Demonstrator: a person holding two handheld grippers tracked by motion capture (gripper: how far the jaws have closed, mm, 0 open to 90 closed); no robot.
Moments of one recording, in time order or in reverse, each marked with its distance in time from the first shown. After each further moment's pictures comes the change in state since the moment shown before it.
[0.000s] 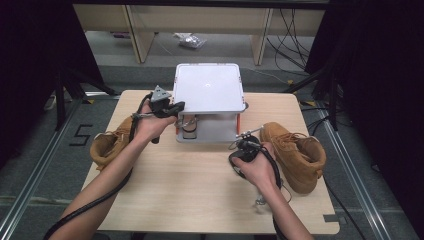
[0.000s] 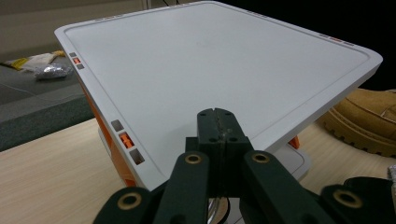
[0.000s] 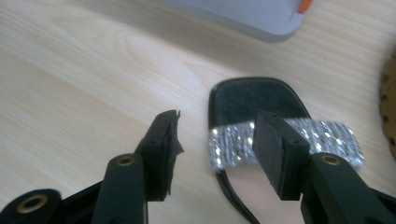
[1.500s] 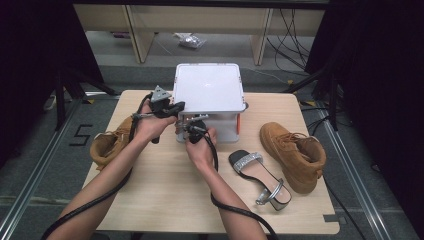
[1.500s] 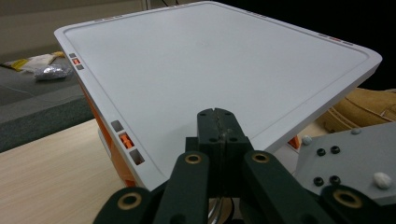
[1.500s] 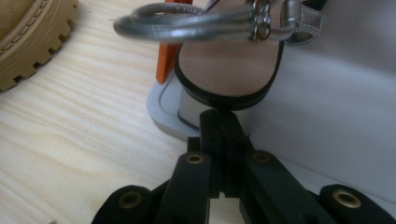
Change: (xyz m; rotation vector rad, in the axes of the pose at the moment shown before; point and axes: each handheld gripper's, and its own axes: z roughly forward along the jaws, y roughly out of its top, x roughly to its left) left arm 0.000 -0.001 0.000 -0.005 -0.003 0.002; right arm 0.094 0.094 0.121 -0.219 -0.016 0.010
